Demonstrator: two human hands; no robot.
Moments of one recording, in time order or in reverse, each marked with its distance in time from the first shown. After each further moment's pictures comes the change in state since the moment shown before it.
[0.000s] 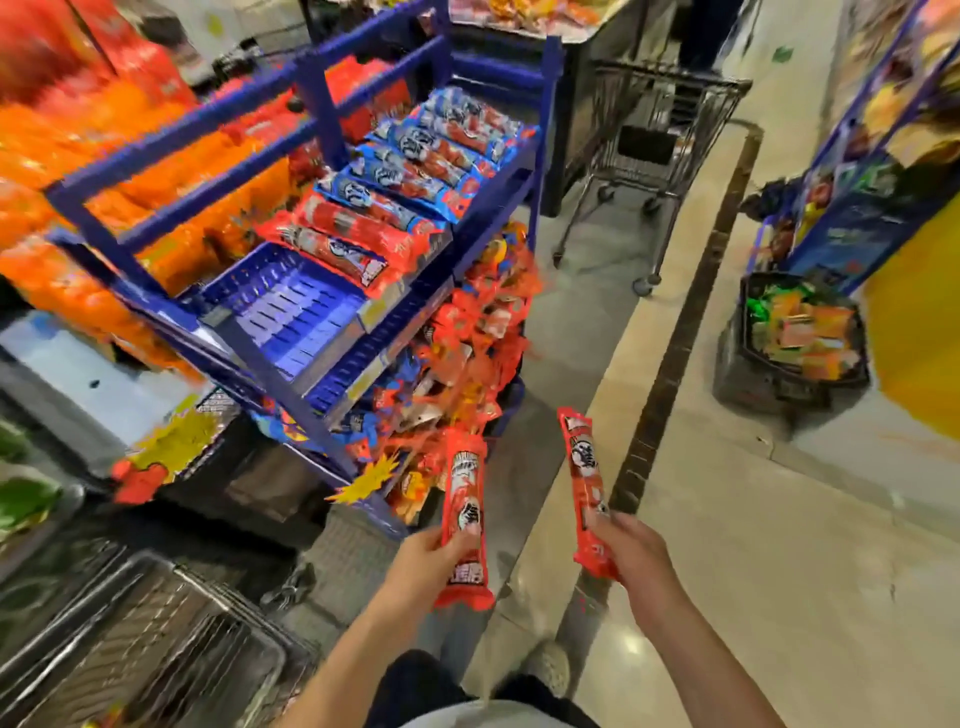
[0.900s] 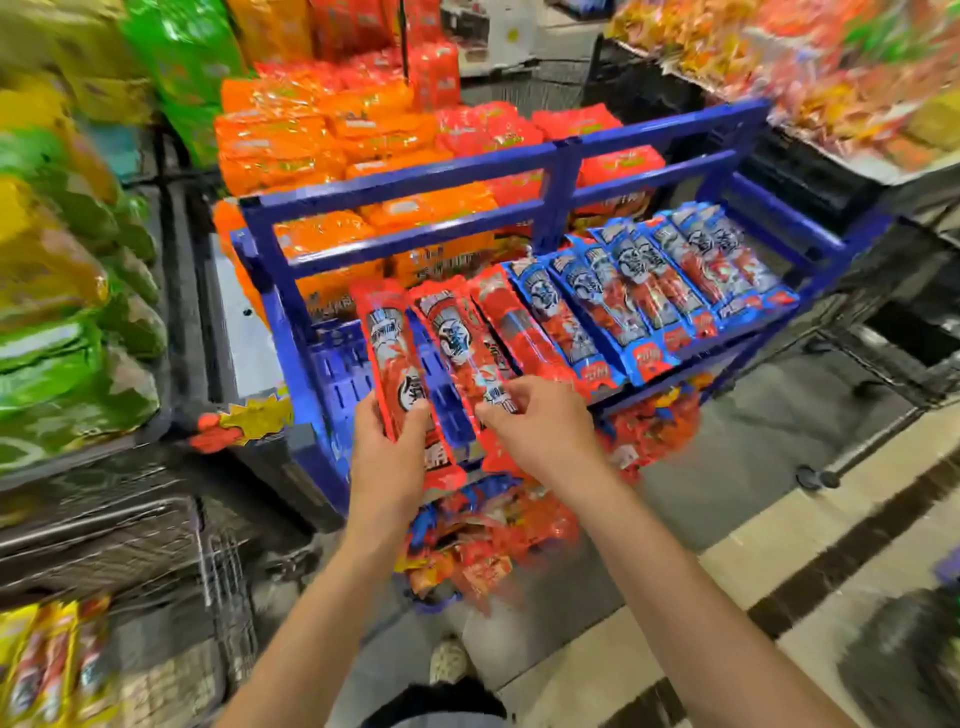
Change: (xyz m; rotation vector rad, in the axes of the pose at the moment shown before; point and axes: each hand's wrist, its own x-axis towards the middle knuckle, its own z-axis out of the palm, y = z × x) left_hand 0.097 0.214 -0.111 -0.436 0.935 0.380; right_hand 0.069 -0.280 0.304 -1.050 -0.502 -0.868
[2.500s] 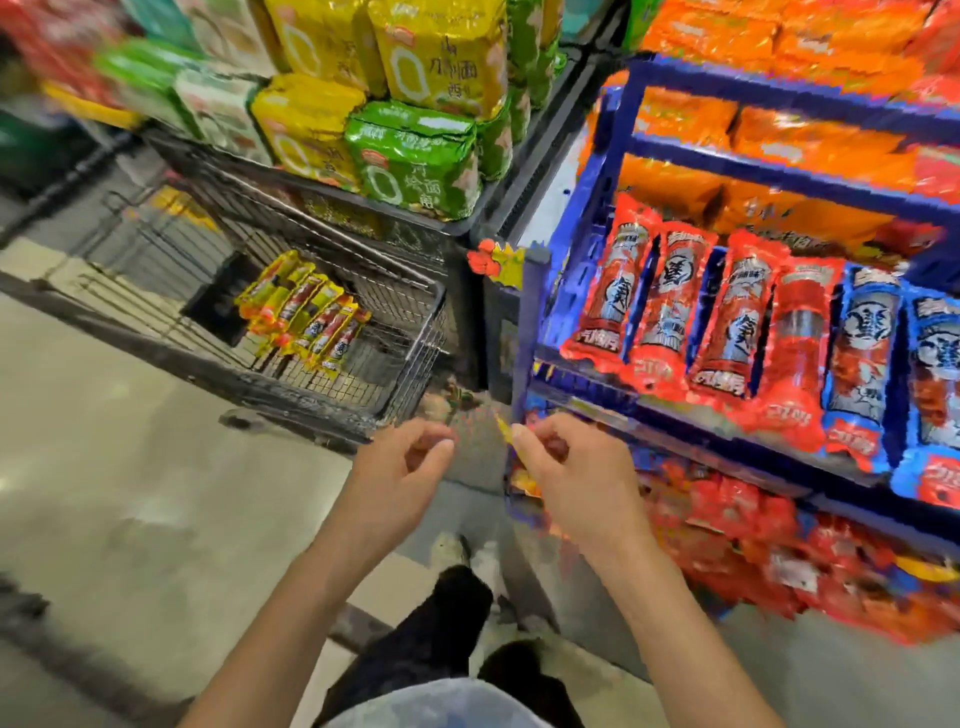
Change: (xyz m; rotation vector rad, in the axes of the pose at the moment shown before) left_hand -0.180 -0.029 -0.055 0.234 0.366 -0.251; right_hand -0.057 0.048 0.044 -0.047 -0.563 -0.586
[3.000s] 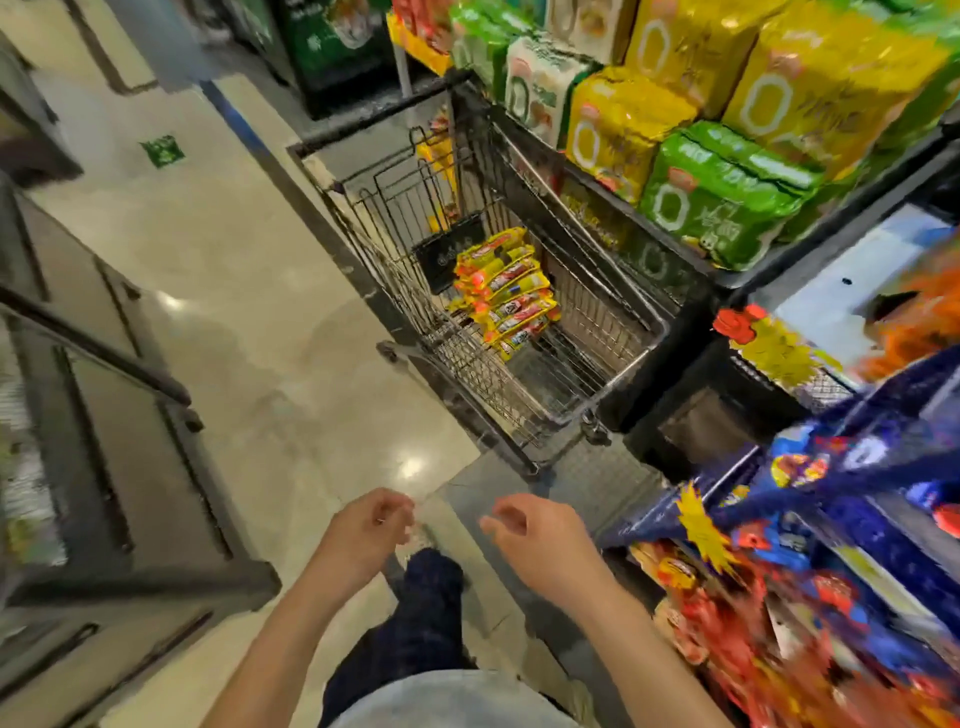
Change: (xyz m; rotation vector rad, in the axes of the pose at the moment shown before) left_hand -0.074 -0.234 -0.151 -0.265 0.313 -0.582; right_hand -0.039 -0.116 0.210 -0.187 -0.876 -0.142
